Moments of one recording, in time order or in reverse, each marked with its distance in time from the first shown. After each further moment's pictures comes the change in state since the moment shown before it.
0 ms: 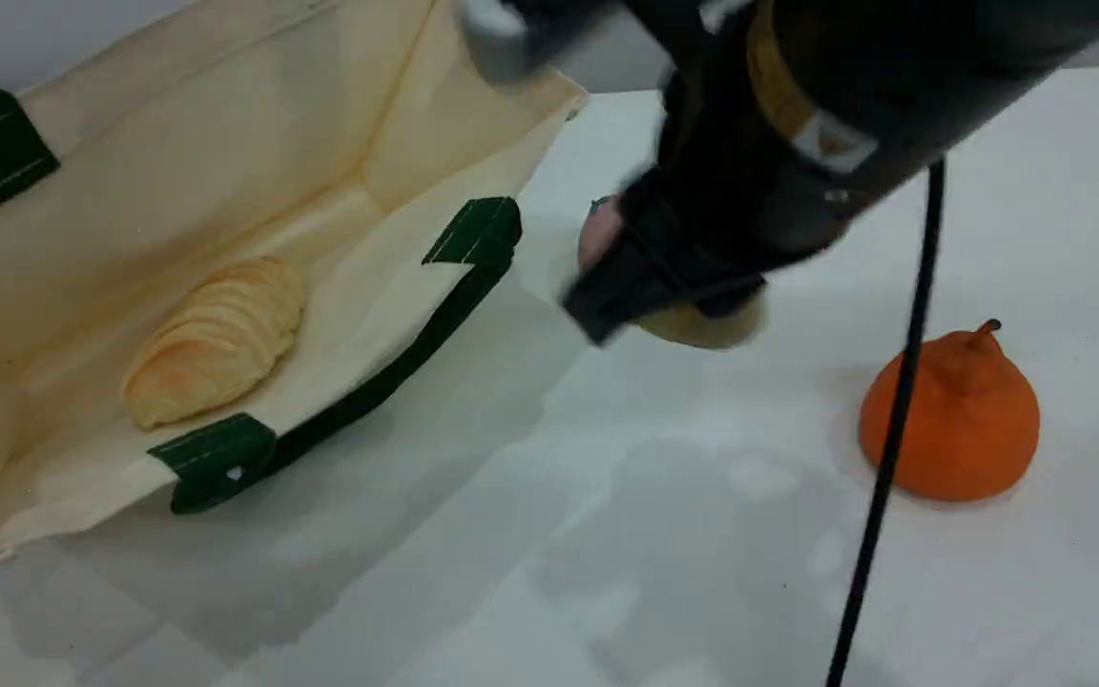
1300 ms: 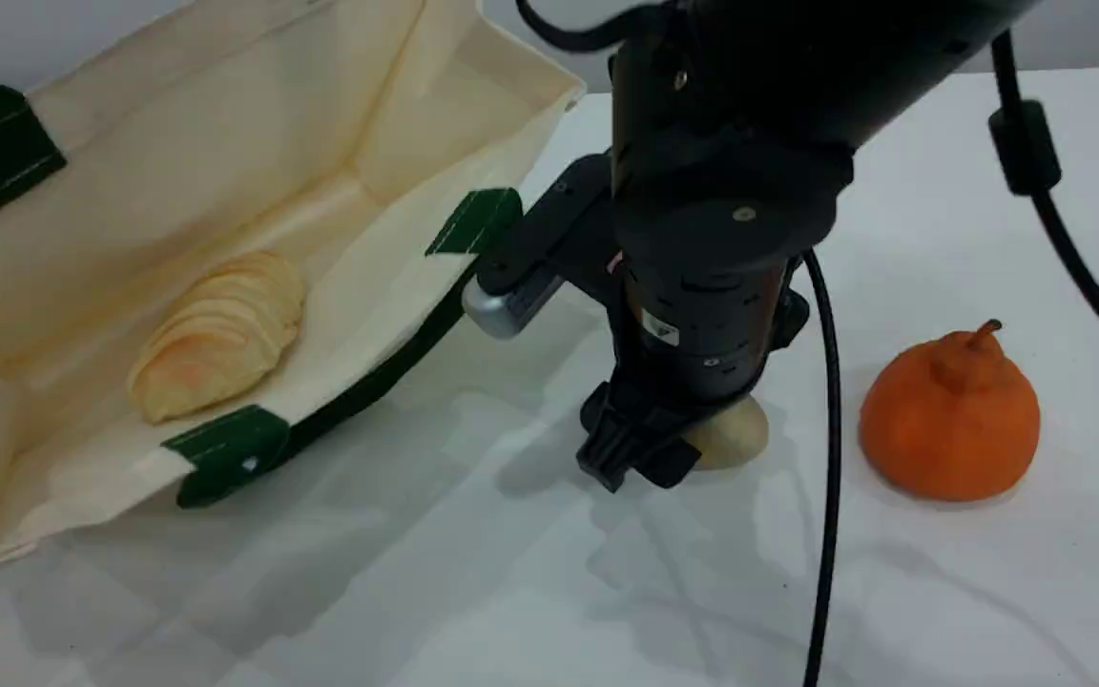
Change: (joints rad) left arm 0.000 0.000 0.000 -0.005 0.000 -0.001; right arm -0.130 0.518 -0.263 0.164 0.082 -0.318
